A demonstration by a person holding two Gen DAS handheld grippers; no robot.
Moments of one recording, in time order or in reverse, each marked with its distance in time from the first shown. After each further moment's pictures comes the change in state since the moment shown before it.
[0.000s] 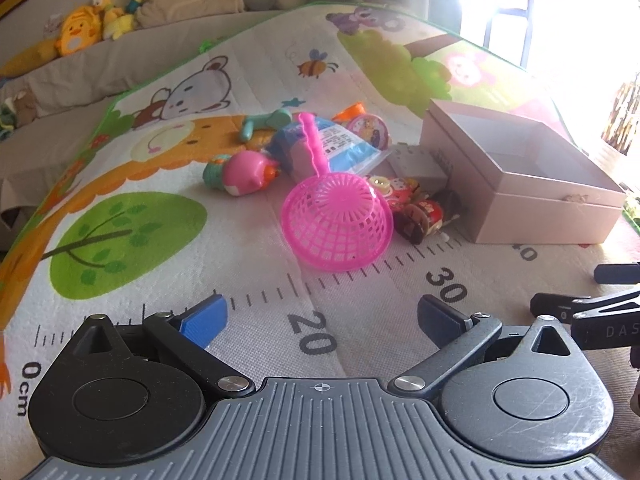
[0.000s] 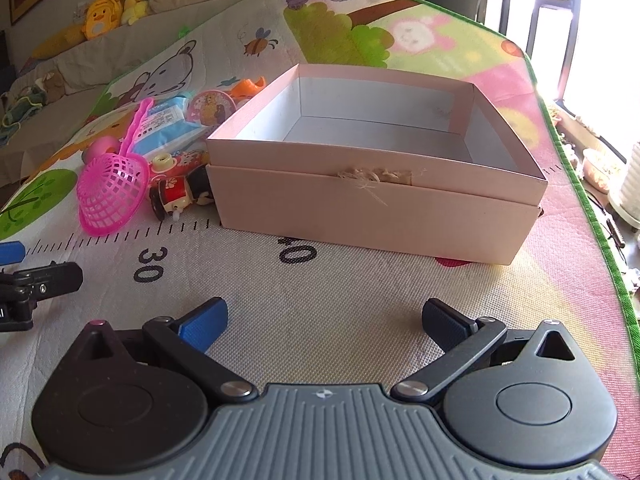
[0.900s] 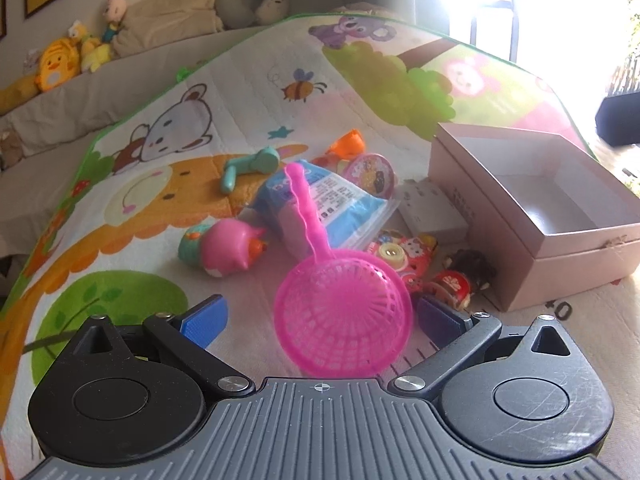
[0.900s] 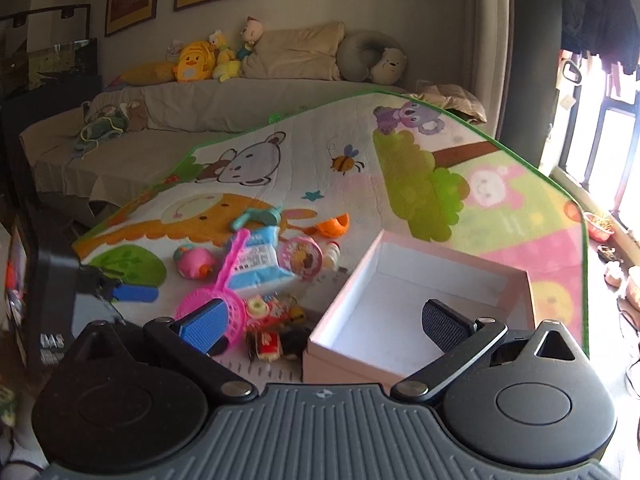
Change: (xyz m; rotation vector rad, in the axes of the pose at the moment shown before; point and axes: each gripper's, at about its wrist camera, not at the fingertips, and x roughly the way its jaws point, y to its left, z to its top) left arm 0.051 0.001 0.052 0.077 -0.033 0.019; right arm -0.056 0.039 0.126 -0.164 -0.201 0.188
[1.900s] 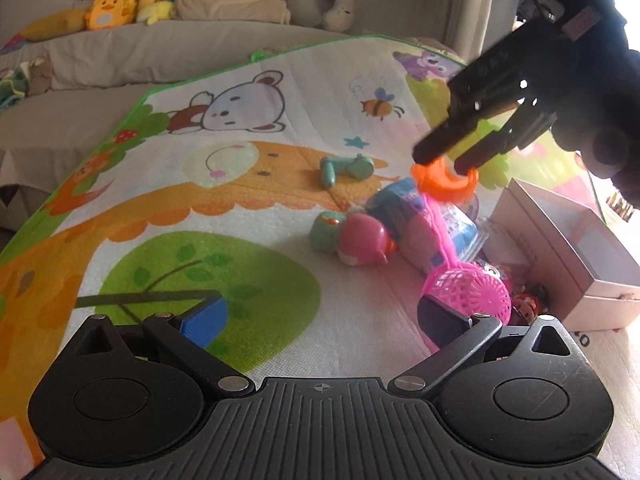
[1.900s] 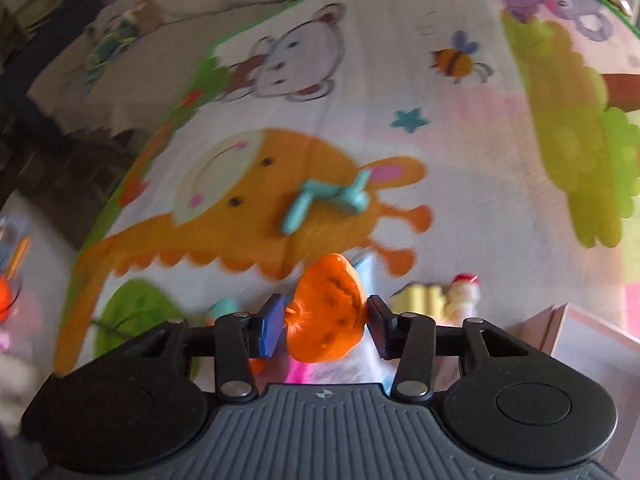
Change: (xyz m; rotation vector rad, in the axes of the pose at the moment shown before) left arm -0.019 0.114 -0.026 -0.231 -0.025 -0.072; right arm 0.198 0.052 0.106 0.019 0.518 0.245
